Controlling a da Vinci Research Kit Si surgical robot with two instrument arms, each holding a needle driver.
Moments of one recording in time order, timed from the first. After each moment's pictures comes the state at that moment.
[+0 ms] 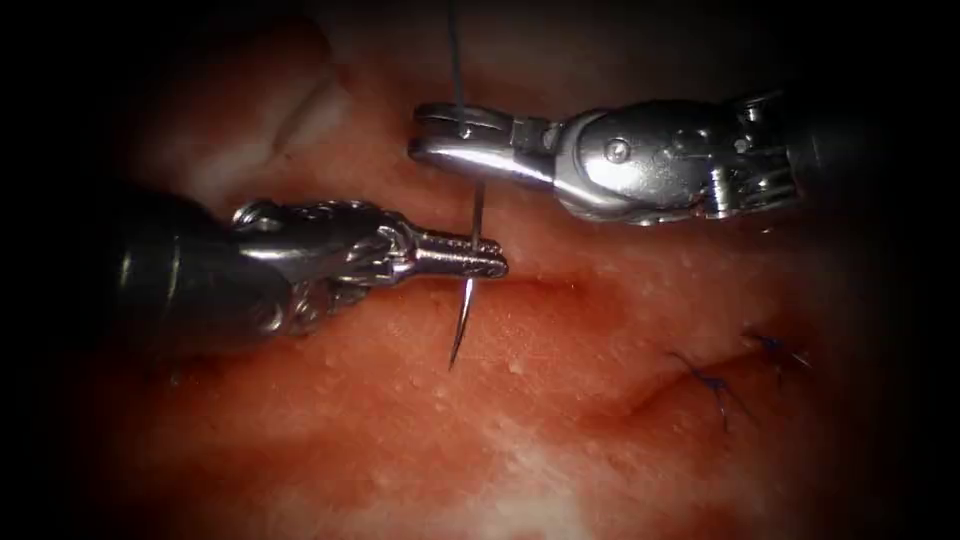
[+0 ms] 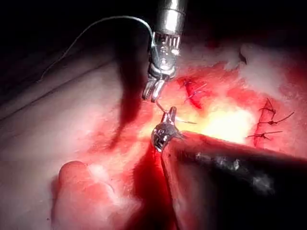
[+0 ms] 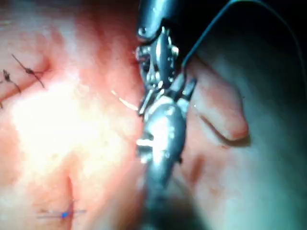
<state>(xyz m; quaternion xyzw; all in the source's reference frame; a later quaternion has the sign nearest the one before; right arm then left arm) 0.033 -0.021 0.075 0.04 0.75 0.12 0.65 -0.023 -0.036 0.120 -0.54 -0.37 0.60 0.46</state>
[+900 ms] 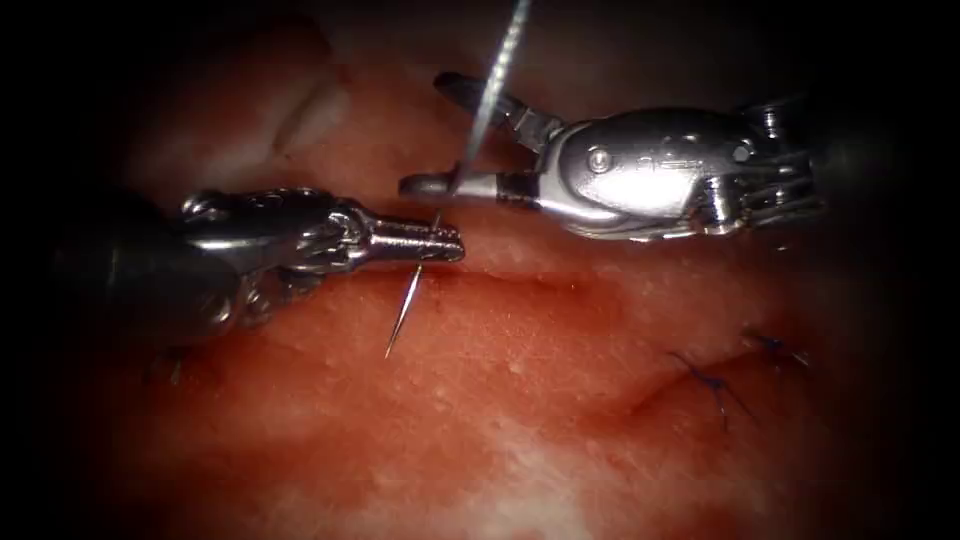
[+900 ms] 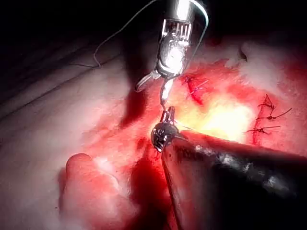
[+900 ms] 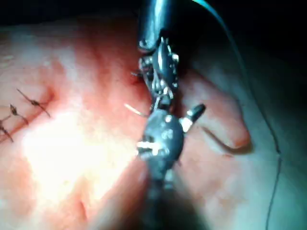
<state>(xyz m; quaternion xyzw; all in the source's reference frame) 0.033 -0.022 0.074 -0.02 0.61 0.18 0.77 -0.020 -0.035 0.119 -0.54 -0.35 0.60 0.48</state>
